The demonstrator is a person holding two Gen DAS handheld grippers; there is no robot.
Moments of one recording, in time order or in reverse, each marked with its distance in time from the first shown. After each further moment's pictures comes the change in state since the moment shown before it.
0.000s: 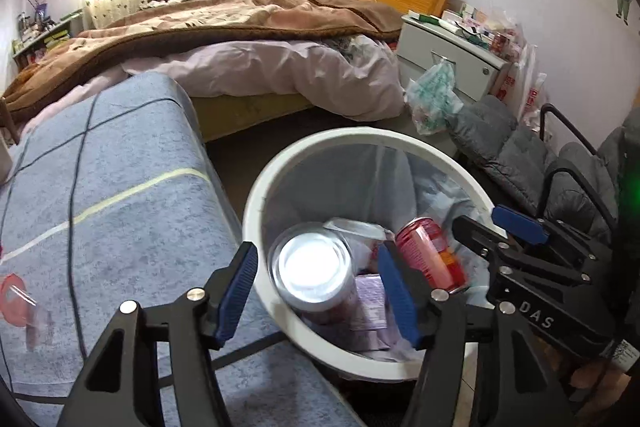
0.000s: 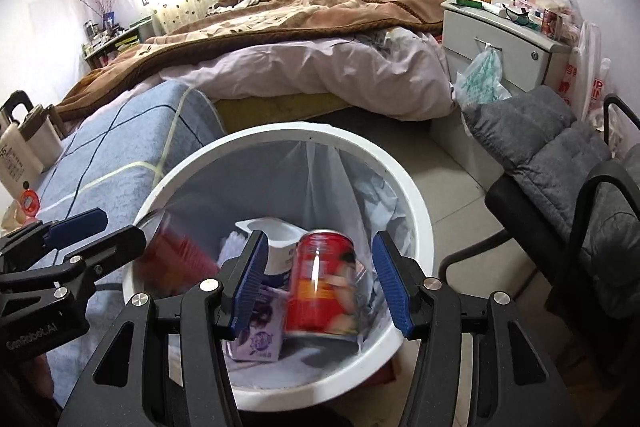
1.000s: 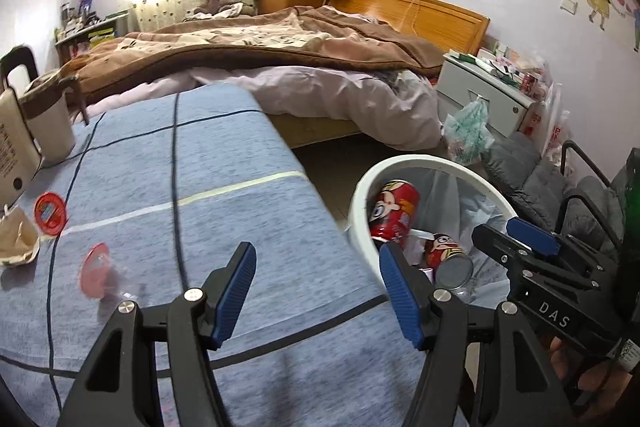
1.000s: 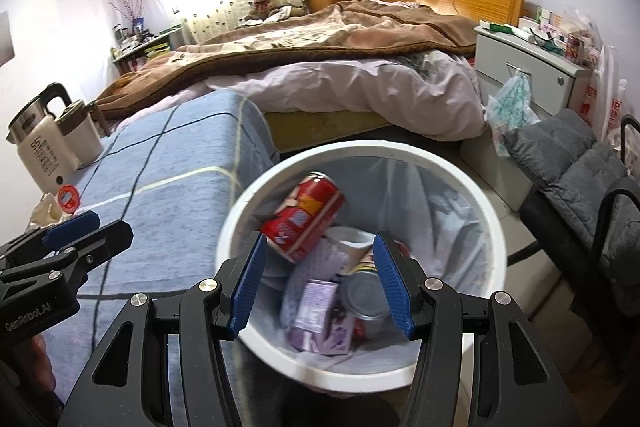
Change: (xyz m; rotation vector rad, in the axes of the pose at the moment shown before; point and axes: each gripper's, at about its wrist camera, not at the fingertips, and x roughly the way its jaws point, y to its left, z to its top) left arm -0.058 0.070 -0.023 -0.097 -0.094 0.092; right arm -0.028 0.069 -0.007 -0.050 -0.063 0.083
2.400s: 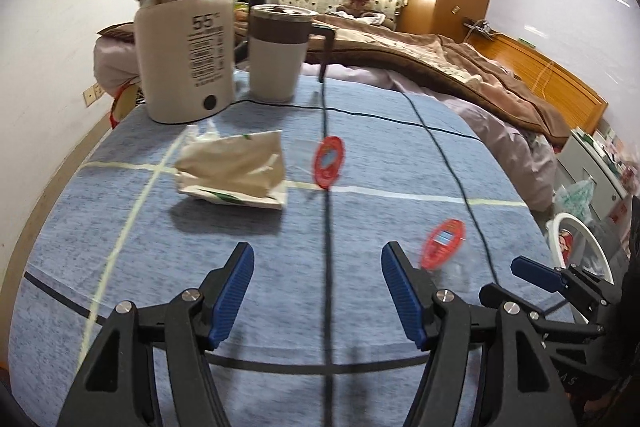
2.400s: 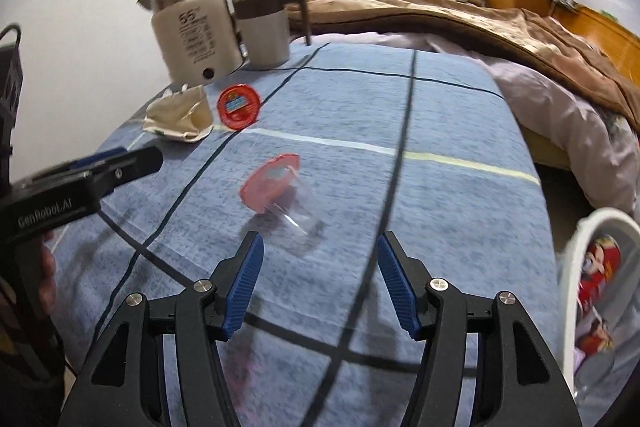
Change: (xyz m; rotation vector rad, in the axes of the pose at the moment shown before) left arm -0.066 0.219 -0.055 -0.321 -0.050 0.303; right arm 0.061 0.223 -0.024 -0.420 0.142 0.405
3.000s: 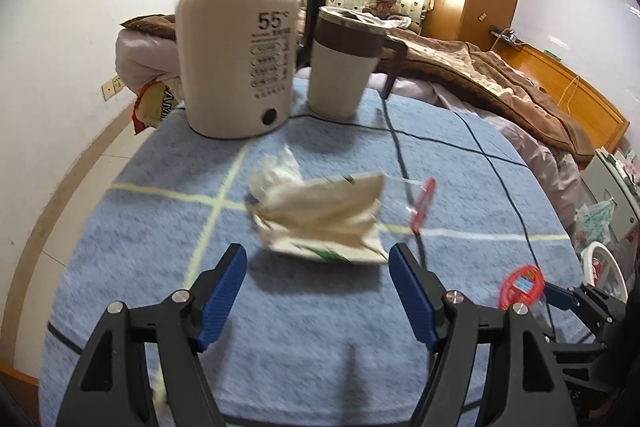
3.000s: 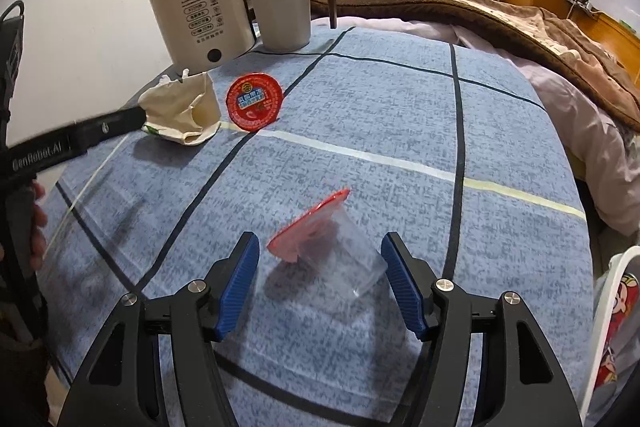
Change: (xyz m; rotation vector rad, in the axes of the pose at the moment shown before) left arm 0.021 0.066 0.034 -0.039 -0.001 0.058; right arm 0.043 0.024 0.025 -0.029 0.070 -0.003
